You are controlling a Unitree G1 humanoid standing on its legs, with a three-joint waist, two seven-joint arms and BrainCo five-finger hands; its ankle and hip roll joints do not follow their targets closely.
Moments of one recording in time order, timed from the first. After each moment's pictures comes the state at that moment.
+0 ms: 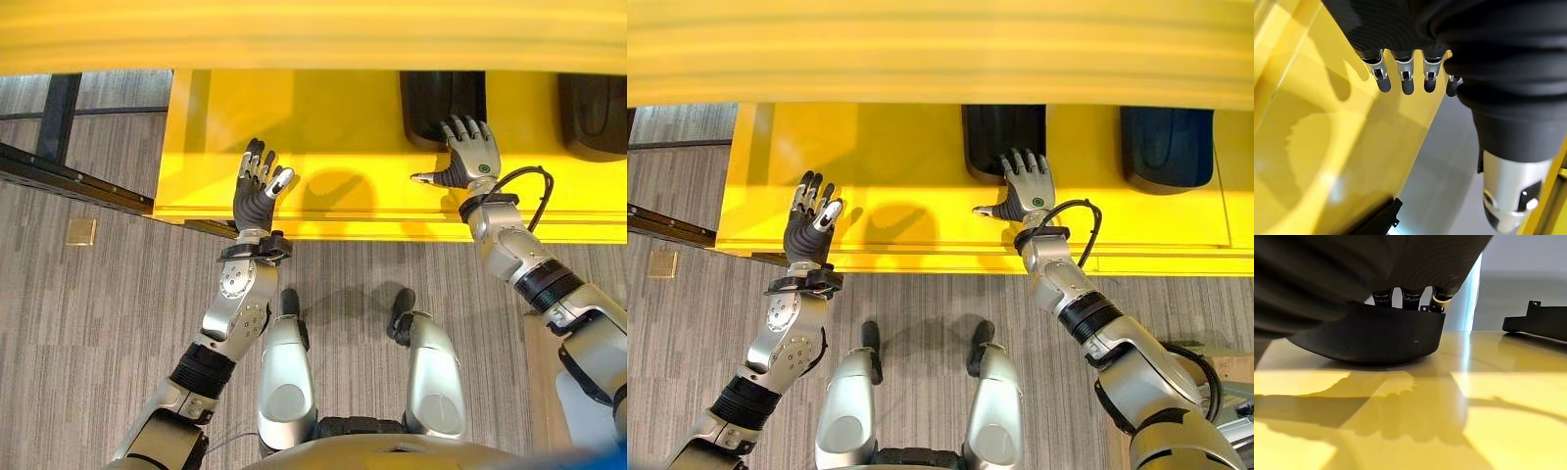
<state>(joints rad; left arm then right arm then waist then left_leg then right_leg) -0.27 0.37 -0.31 -0.03 -0.76 -0.29 0.38 -0.75 -0.63 0.67 0.42 -0.65 0.36 -0.41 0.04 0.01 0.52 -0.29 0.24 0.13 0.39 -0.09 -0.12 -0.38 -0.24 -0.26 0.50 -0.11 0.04</state>
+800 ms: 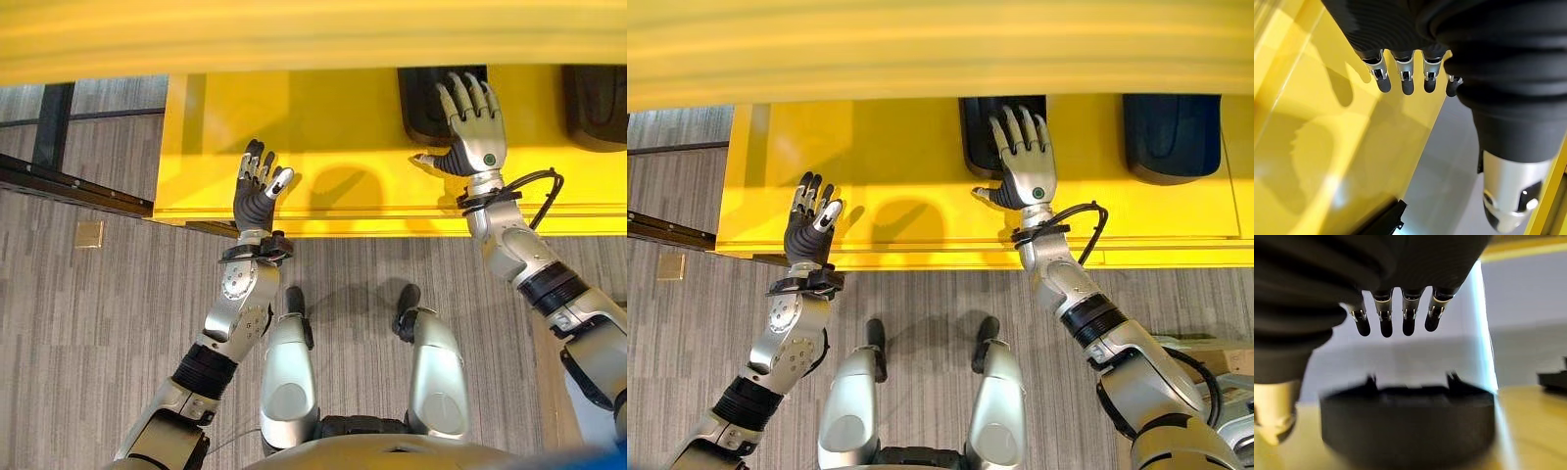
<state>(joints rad) -0.27 0.35 -0.32 -0.03 -0.76 -0.32 0.40 -0.74 -0.63 0.56 0.26 -0.72 0.20 -0.72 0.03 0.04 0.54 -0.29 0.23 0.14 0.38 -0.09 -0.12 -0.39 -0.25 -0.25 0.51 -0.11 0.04</state>
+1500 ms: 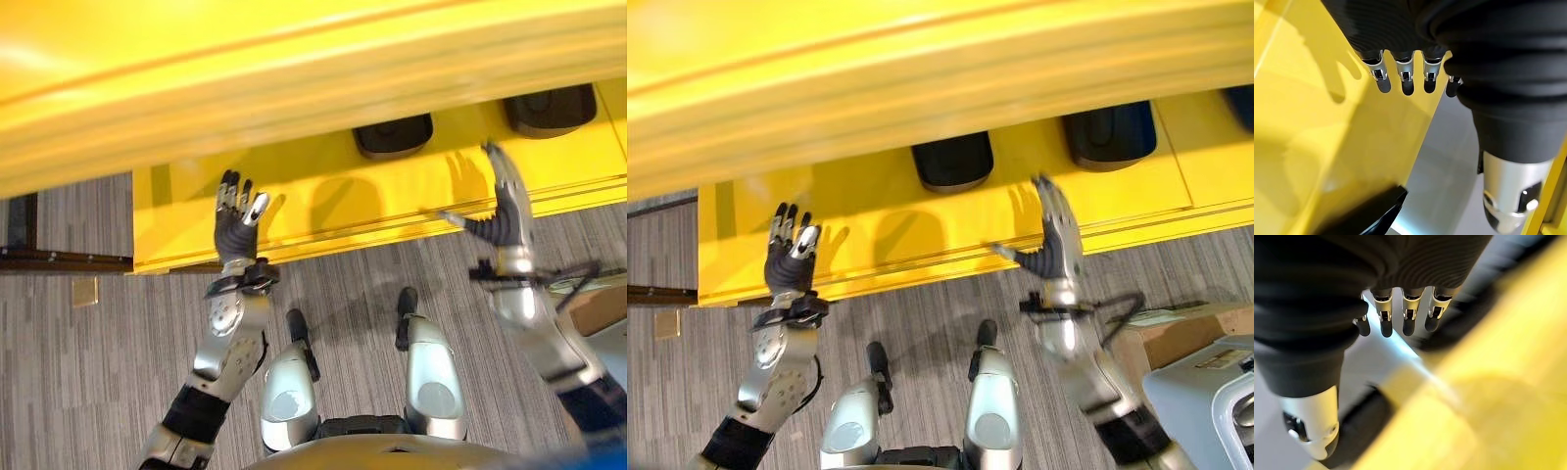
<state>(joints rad) 0.04 0.33 -0.19 -0.20 -0.75 -0.34 0.43 0.11 -0.63 0.22 -0.25 -0.11 0.03 -0.50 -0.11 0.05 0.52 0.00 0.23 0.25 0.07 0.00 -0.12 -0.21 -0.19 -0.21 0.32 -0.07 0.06</state>
